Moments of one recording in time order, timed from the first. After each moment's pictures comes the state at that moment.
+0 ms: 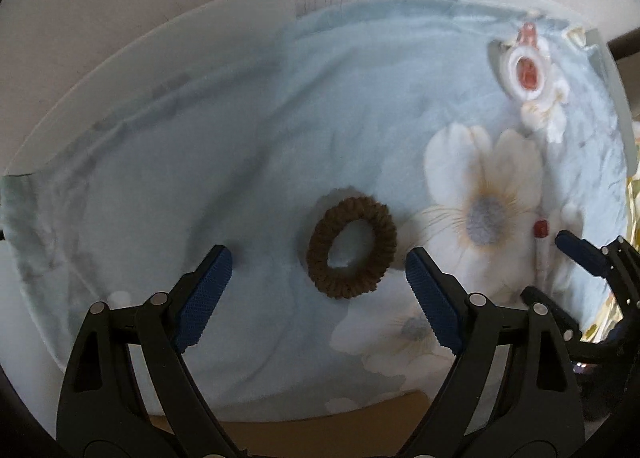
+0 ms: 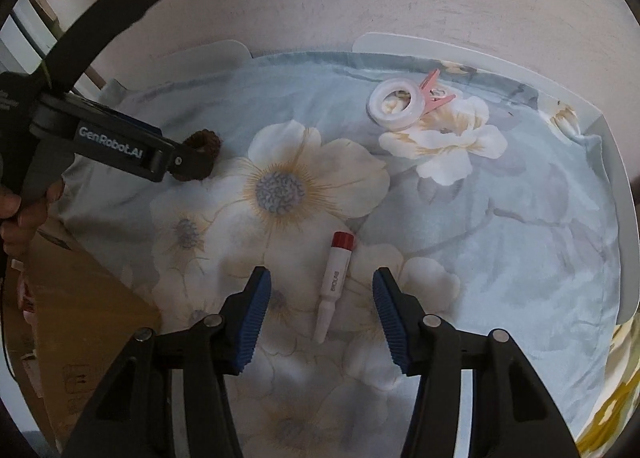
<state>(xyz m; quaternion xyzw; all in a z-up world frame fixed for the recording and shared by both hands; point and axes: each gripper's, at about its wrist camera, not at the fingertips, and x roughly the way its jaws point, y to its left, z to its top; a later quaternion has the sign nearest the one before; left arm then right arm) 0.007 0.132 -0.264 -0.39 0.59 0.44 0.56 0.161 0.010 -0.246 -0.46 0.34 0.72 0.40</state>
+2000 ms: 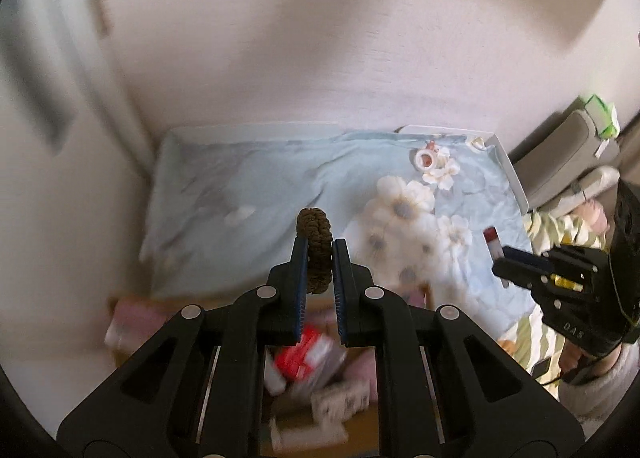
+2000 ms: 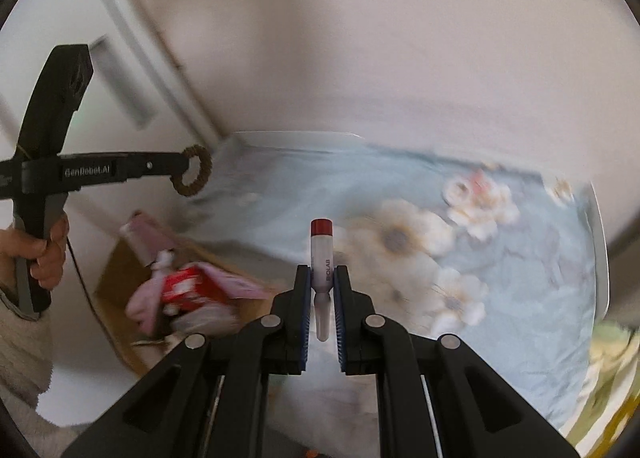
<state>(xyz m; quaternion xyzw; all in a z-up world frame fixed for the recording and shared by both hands) -0.102 -0.043 -0.037 -0.36 0.36 0.55 0.66 0.140 -0.081 -0.111 -0.36 0.29 0.82 0.34</state>
